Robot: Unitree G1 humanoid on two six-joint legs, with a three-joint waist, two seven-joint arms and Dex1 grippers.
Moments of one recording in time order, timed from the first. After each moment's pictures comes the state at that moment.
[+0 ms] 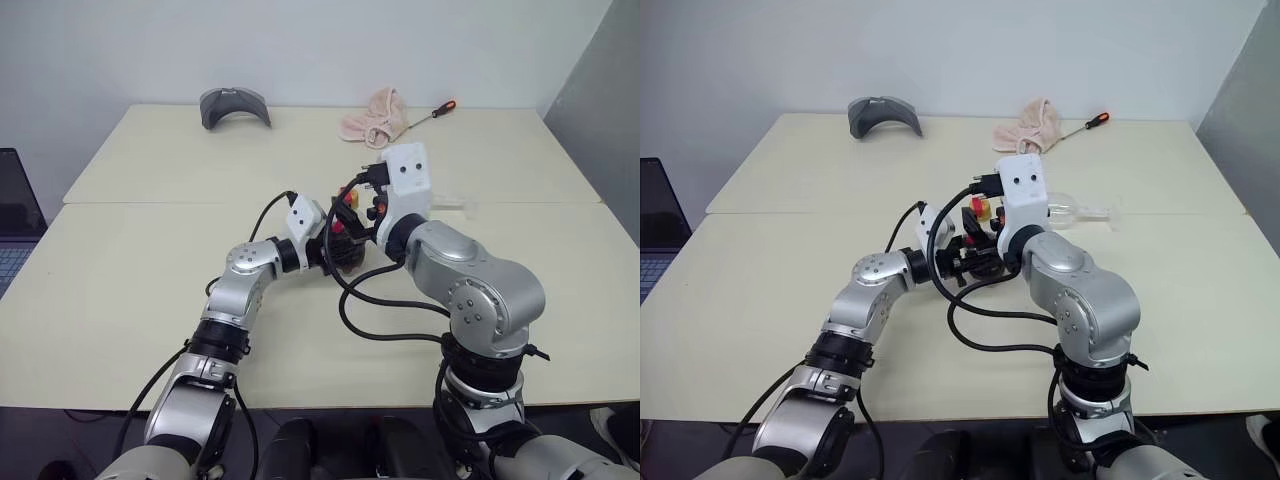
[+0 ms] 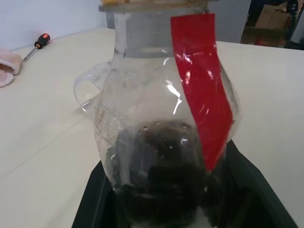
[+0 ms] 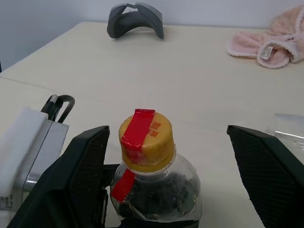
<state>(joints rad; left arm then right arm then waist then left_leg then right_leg) -0.65 0.27 -0.11 0.36 -0.23 0.12 -0.89 -0.73 0.11 0.04 -0.53 0.22 1.31 -0.02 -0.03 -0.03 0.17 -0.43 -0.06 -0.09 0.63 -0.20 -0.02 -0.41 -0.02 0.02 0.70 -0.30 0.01</state>
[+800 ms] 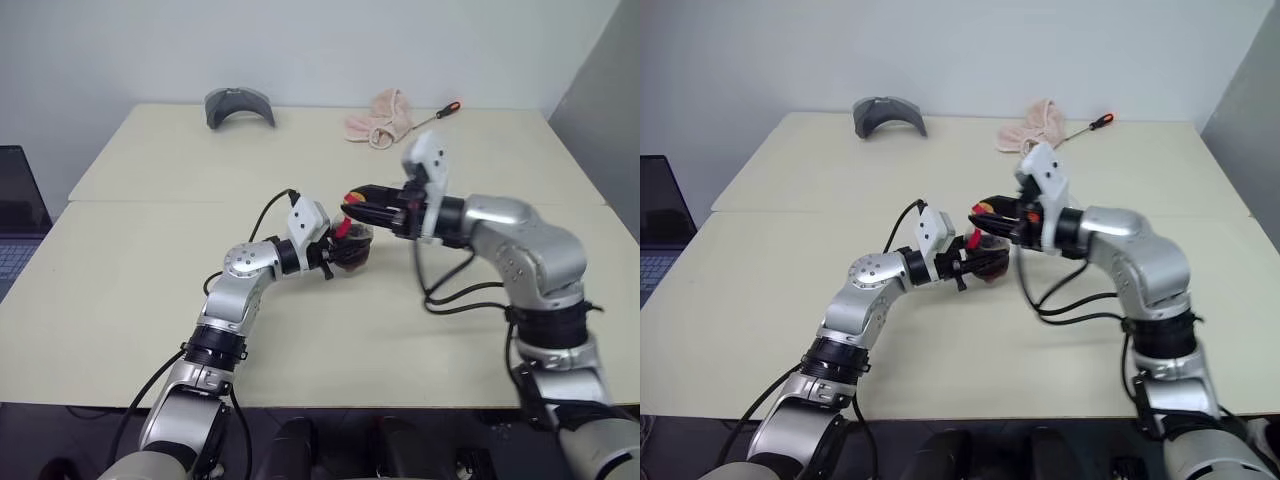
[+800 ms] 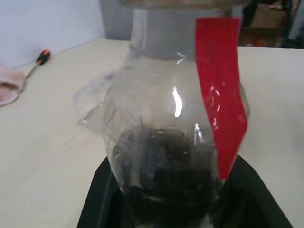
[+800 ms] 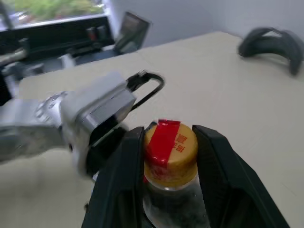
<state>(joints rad) -0.61 0.29 -0.14 0.24 -0.23 0.12 -0.91 -0.84 -0.42 0.09 -0.05 0.42 0.74 1.01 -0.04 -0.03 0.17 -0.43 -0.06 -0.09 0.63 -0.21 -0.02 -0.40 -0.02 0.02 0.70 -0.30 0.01</state>
